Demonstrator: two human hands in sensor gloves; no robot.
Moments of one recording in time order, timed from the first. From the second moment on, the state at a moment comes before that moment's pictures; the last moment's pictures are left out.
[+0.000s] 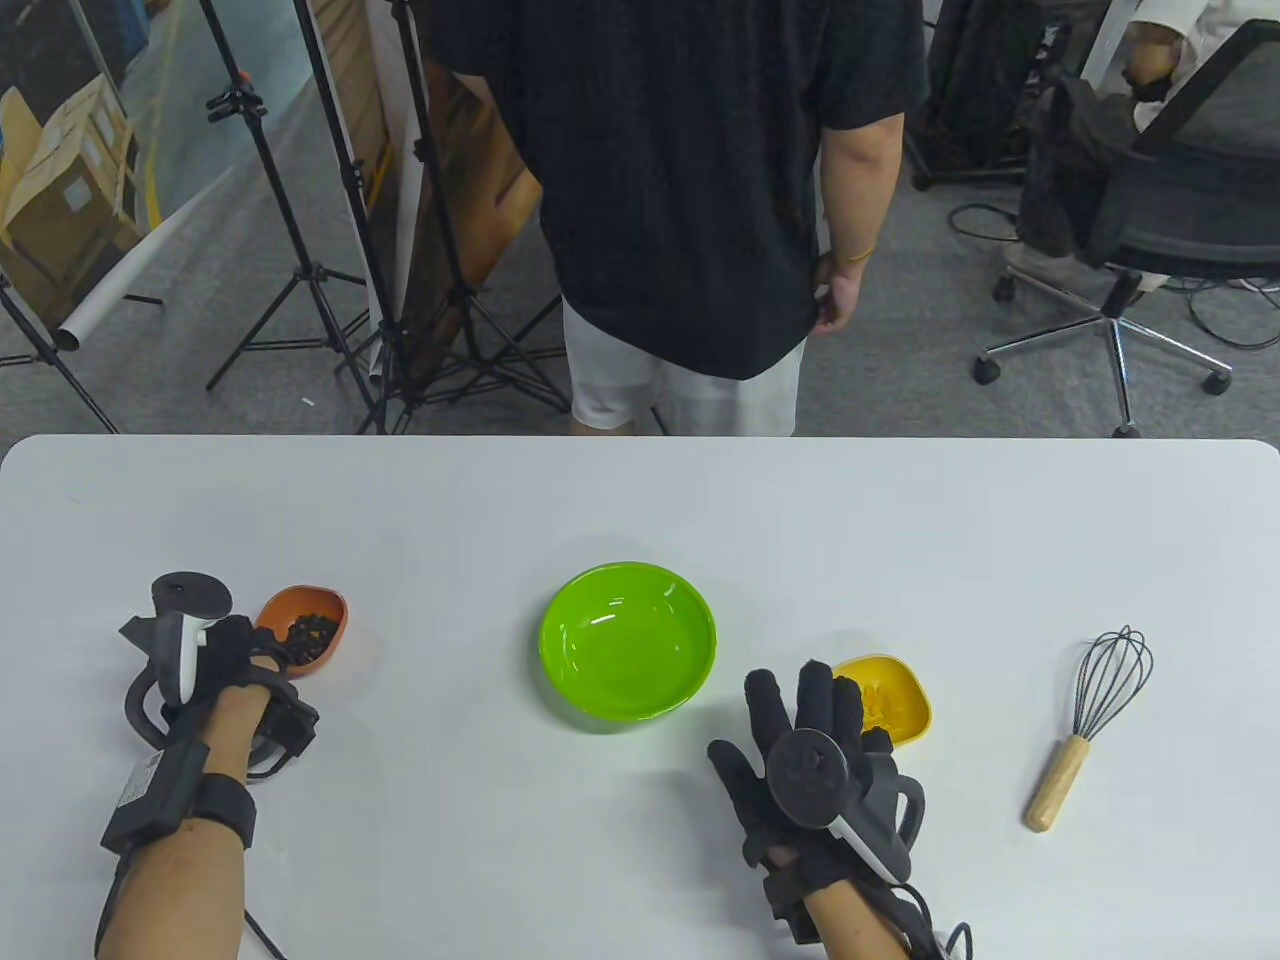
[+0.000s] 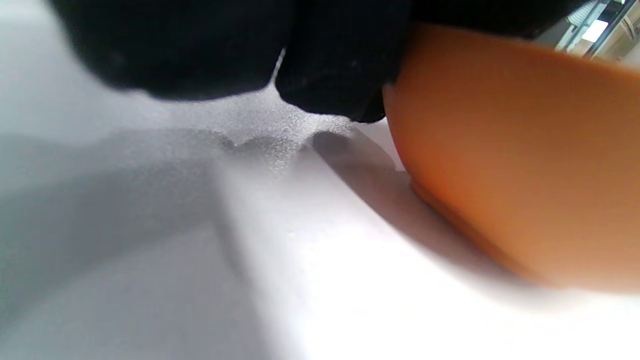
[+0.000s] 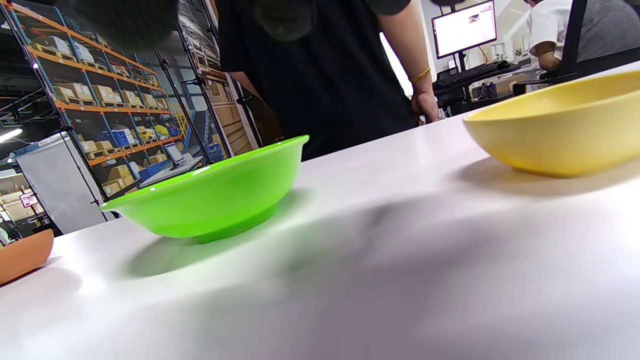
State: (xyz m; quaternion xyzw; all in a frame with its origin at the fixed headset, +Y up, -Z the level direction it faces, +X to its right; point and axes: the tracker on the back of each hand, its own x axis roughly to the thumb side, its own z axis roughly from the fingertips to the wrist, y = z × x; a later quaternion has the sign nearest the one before) left_hand -0.438 -0.779 -0.402 -0.08 0.40 0.22 0.89; right_hand 0.130 -0.725 -0.258 0.02 -0.03 0.98 0.17
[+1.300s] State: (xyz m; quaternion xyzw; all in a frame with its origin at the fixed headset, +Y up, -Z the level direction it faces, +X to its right) left_hand -0.129 -0.716 -0.436 -0.07 0.13 0.12 0.98; right_hand 0.133 -0.721 -0.255 0.03 -0.05 0.98 0.20
